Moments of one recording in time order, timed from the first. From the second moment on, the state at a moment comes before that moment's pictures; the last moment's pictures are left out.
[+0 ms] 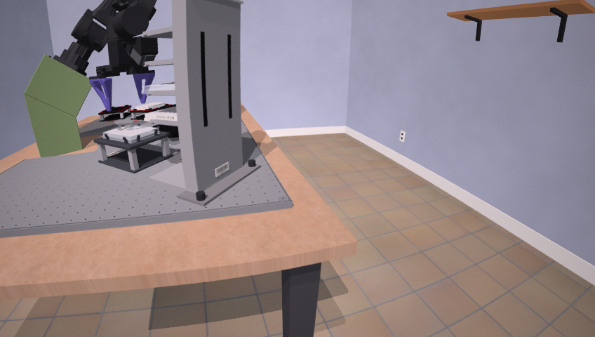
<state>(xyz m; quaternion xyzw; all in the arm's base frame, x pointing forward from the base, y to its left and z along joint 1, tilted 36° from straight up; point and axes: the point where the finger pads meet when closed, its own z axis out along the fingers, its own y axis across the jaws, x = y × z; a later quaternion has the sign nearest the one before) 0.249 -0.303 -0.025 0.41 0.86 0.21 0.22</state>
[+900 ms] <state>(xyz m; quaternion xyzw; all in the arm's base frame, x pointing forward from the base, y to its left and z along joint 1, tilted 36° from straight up) 0.252 -0.305 -0.027 0.41 0.86 0.21 0.23</state>
